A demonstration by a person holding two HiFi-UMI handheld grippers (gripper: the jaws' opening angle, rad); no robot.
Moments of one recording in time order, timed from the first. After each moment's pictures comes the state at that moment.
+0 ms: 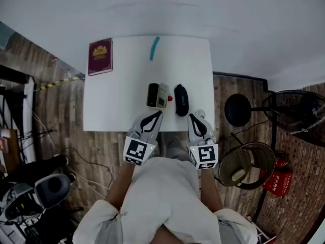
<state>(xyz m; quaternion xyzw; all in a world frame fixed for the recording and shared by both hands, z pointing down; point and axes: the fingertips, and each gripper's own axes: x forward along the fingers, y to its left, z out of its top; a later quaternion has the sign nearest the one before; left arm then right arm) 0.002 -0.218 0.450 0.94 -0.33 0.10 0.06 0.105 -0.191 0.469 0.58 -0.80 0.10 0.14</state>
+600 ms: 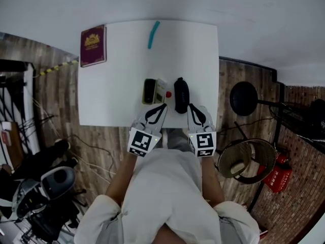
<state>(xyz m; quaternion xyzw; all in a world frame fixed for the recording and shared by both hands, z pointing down) 0.045 -0.257 0.520 0.93 -0.32 0.16 0.11 0.133 -0.245 0.553 0.55 -0.79 0.17 0.19</state>
